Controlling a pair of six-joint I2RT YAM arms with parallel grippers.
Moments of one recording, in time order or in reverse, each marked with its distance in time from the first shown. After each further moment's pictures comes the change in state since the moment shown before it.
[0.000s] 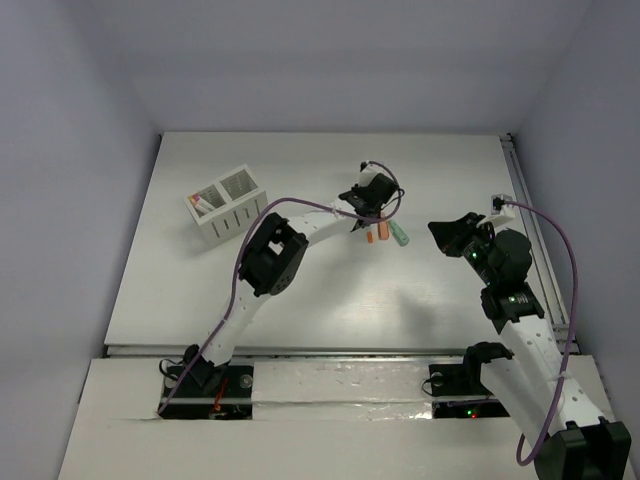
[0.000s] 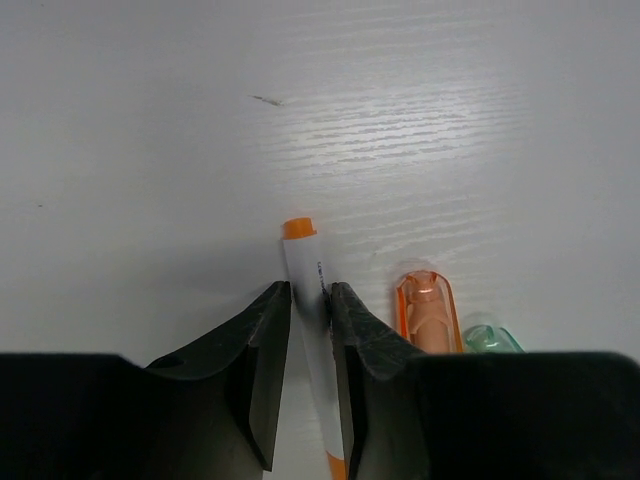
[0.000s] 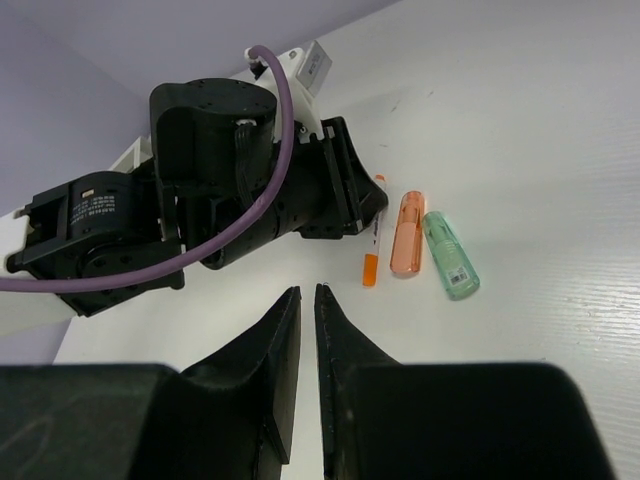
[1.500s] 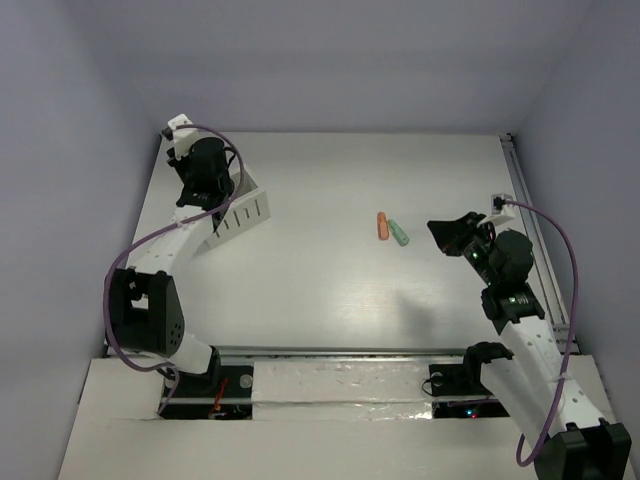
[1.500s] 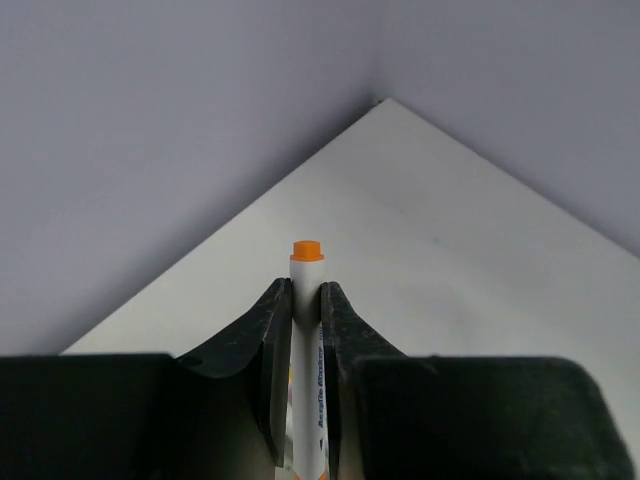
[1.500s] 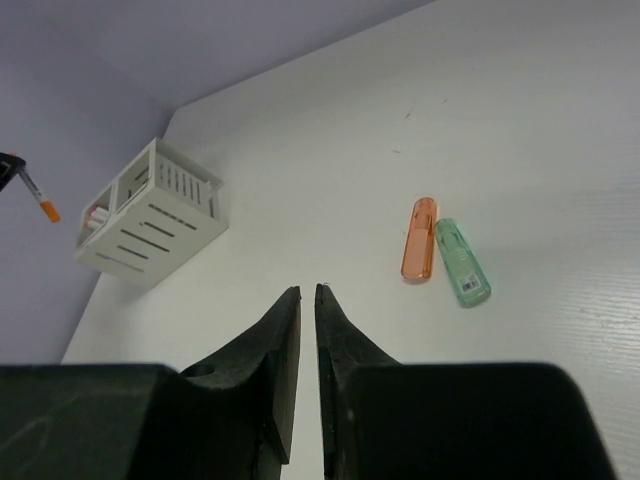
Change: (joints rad) left arm 0.632 -0.936 -0.816 0.473 -0.453 0.308; right arm 0.000 -0.011 0.000 0.012 -0.019 0.004
